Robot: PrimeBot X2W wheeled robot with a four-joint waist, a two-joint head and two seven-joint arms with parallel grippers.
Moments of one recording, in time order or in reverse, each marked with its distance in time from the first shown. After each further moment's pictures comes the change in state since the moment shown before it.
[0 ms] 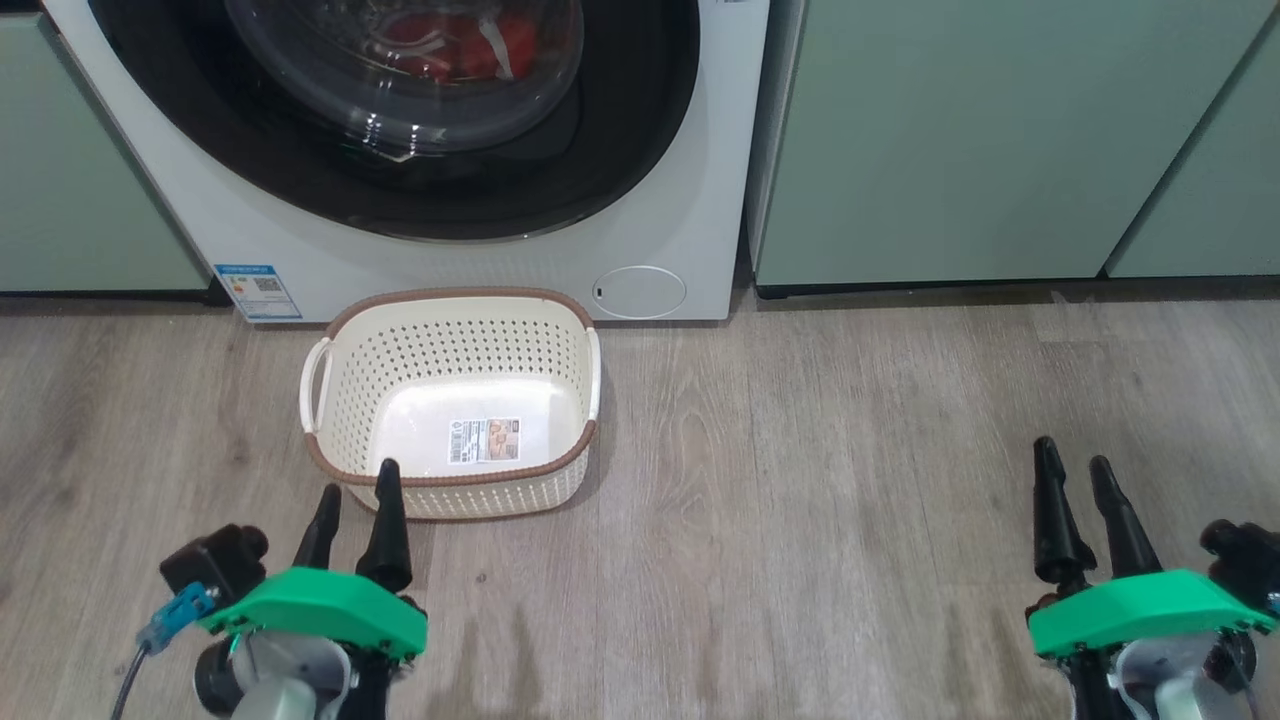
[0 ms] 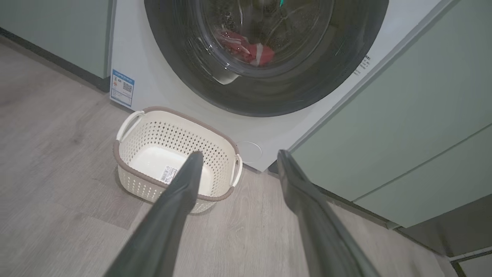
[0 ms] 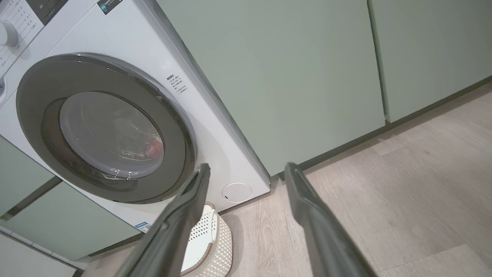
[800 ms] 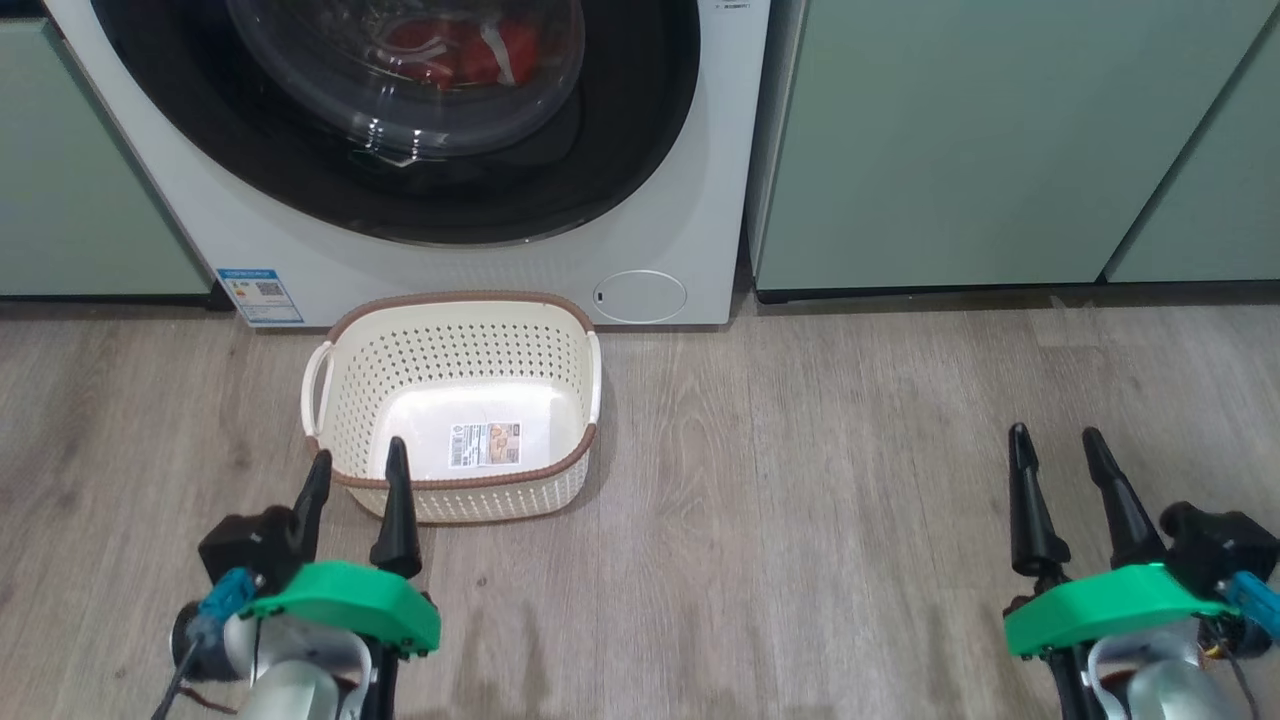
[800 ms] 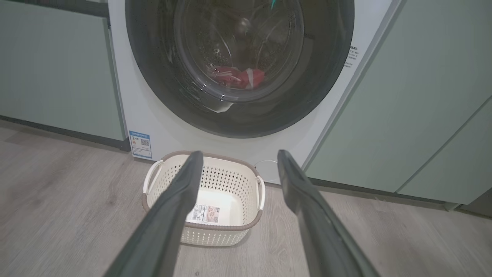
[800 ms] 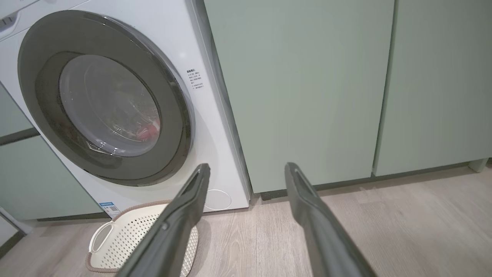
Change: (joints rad) left arm -0.018 0.016 -0.029 -0.018 0.280 0.045 -0.067; right arm -0.010 0.000 0.017 -0.019 -0.308 0.000 -0.071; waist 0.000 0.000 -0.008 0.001
